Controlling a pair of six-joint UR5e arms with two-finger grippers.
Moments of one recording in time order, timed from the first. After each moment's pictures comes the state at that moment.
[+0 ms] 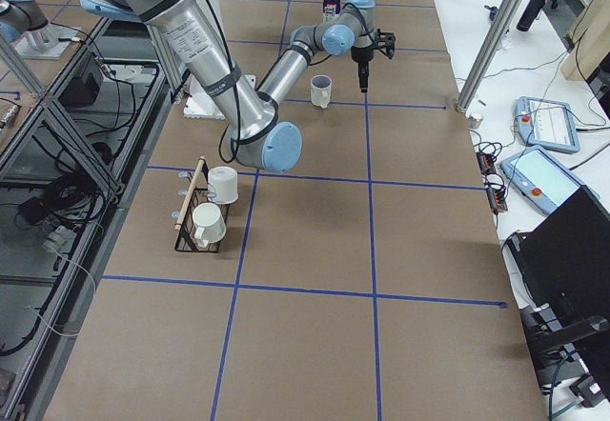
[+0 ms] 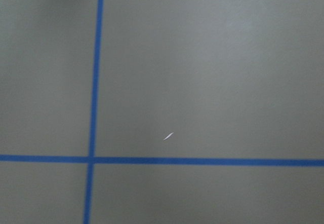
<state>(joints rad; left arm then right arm) -1.61 -1.41 -1.87 -1.95 -2.41 0.09 0.85 -0.87 1.71 -1.65 2.02 0.96</state>
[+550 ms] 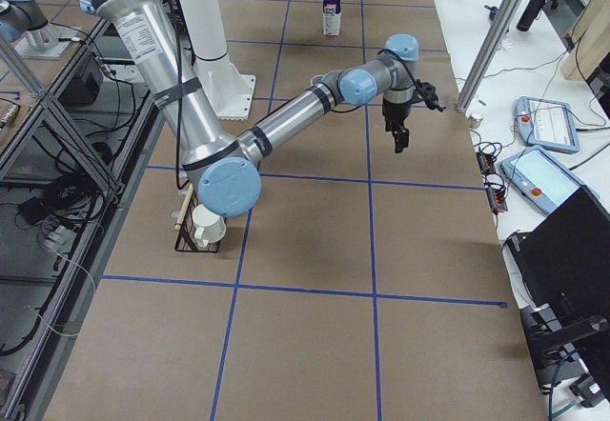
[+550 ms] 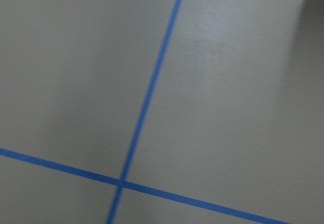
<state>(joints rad) -1.44 -1.42 -2.02 -1.96 -2.41 -0.30 1.19 -1.18 1.71 -1.64 2.18 0.31</state>
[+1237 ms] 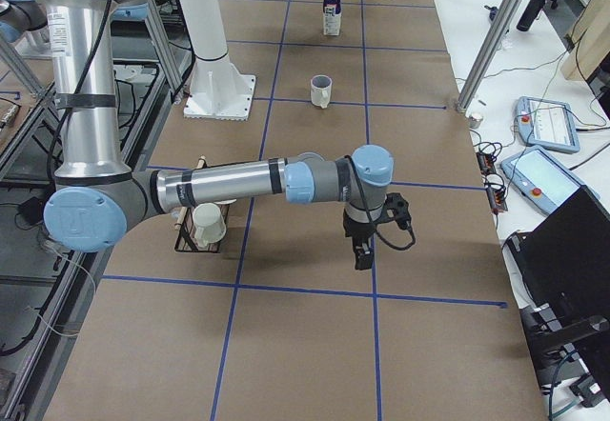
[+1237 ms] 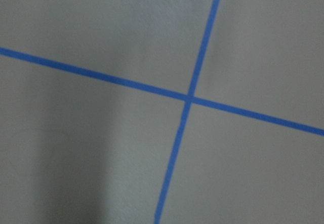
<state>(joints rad) -1.16 -1.41 -2.11 -1.92 -2.23 -0.58 1.48 -1.58 1.71 -1.64 2.22 -0.13</state>
